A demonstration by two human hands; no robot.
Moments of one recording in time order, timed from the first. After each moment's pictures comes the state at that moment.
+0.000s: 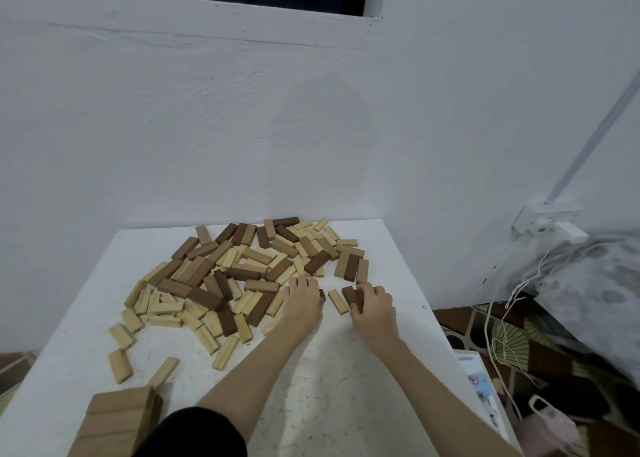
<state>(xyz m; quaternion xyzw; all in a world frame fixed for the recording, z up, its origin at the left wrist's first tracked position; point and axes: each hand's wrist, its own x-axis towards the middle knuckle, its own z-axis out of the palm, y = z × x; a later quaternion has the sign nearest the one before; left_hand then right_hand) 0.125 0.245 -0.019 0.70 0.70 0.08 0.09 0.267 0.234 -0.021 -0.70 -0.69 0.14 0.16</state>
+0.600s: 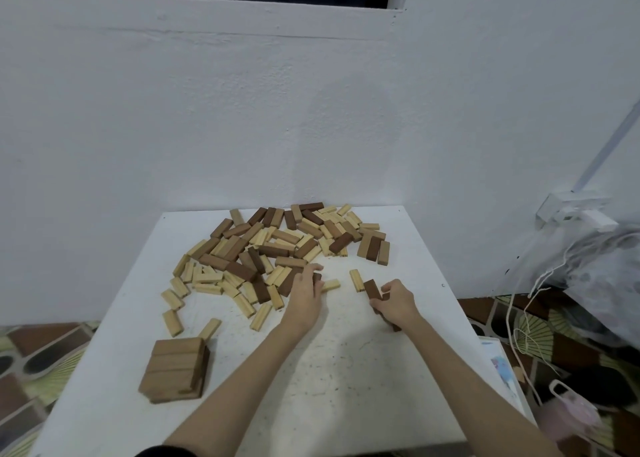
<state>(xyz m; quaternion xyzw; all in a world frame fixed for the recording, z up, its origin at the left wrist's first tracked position) 0.092 0.172 -0.005 0.59 0.65 0.38 0.31 0.268 0.206 -0.001 -0.72 -0.57 0.35 0.16</state>
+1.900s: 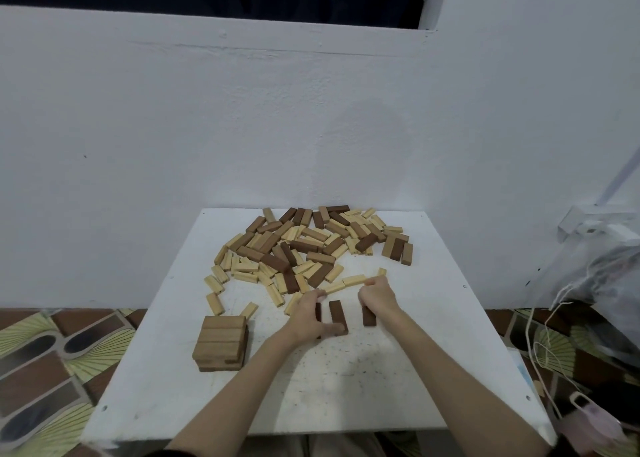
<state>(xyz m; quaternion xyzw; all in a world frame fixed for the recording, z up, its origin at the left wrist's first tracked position) 0.041 0.117 -0.016 0.59 0.67 0.24 0.38 0.189 0.170 0.017 -0.68 -0.53 0.46 0.23</state>
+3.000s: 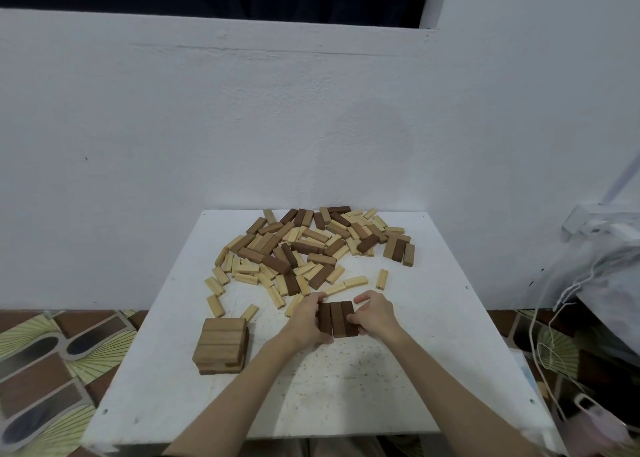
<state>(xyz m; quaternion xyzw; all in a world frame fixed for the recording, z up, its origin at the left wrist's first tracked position) 0.039 0.116 -0.018 0.60 0.66 0.24 0.39 0.189 0.159 -0.006 -0.67 -0.58 0.42 0.18</state>
